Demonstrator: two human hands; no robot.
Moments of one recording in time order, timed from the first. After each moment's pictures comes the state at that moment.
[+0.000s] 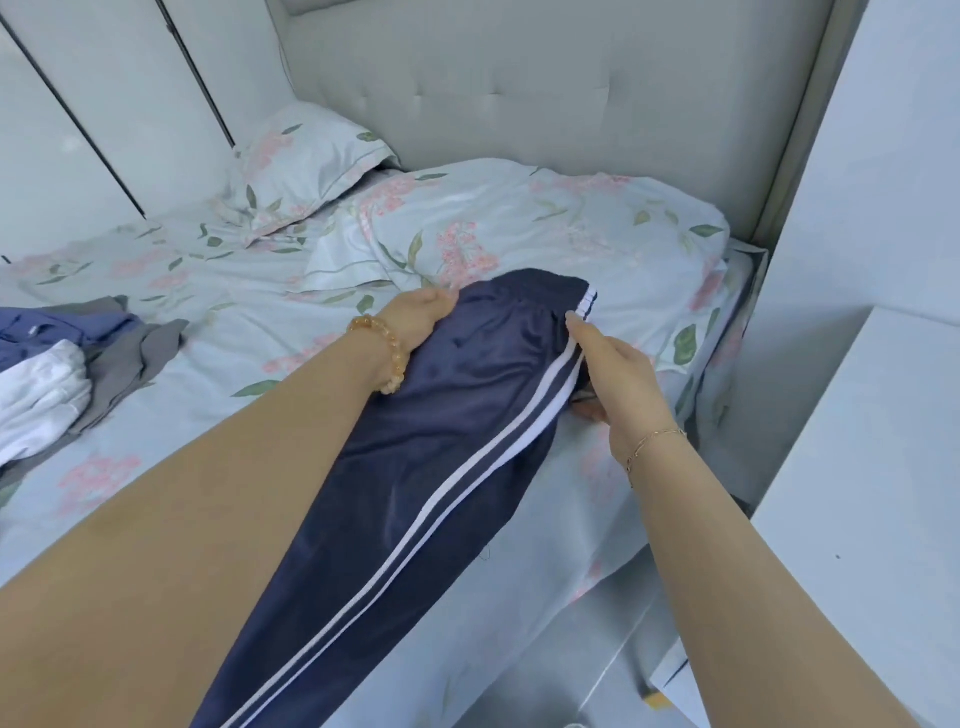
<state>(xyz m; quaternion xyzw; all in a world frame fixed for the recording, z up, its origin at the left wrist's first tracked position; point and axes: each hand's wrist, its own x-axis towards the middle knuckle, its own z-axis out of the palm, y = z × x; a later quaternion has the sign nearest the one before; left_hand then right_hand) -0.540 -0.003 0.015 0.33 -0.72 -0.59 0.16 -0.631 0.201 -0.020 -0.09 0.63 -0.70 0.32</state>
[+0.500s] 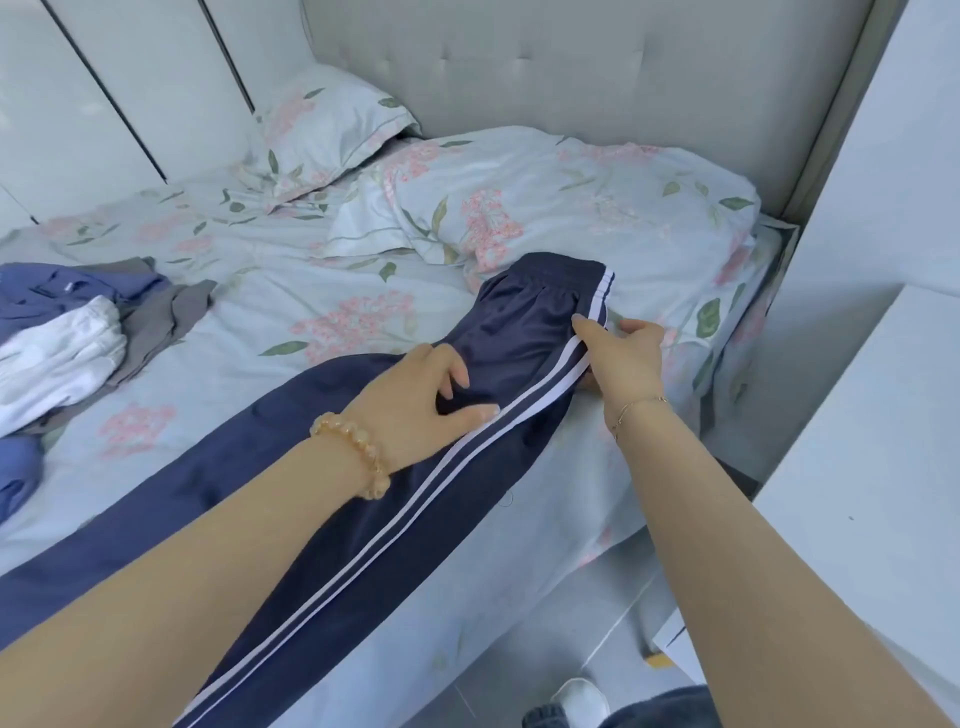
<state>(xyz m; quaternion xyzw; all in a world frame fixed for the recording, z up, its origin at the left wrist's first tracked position) -0.423 0.089 0.006 0.26 -0.94 -0.19 0.08 -0.615 0.185 -0.037 -0.05 0.66 -0.71 0.25</state>
